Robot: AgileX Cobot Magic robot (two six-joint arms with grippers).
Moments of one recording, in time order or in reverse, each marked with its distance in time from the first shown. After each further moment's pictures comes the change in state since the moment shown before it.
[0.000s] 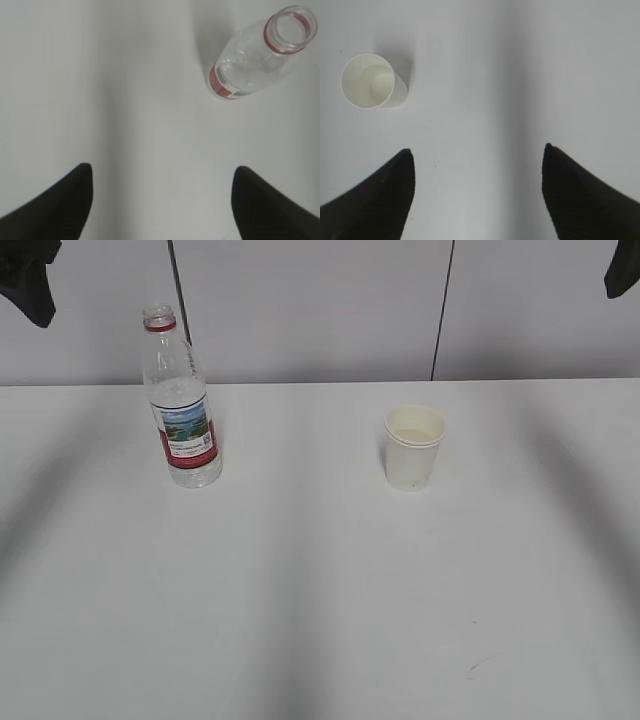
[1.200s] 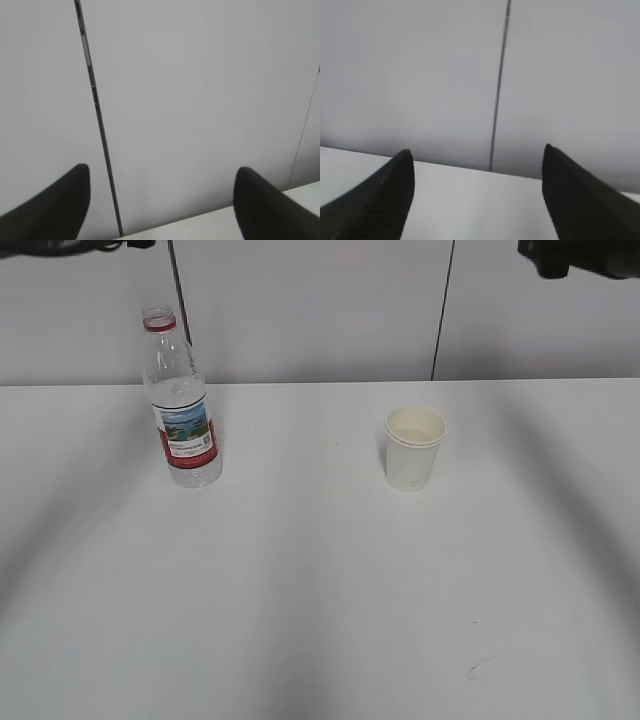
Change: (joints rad) left arm -0.085 0.003 0.467 -0.210 -1.463 0.240; right arm 0.000 0.000 0.548 -0.489 -1.386 0.369
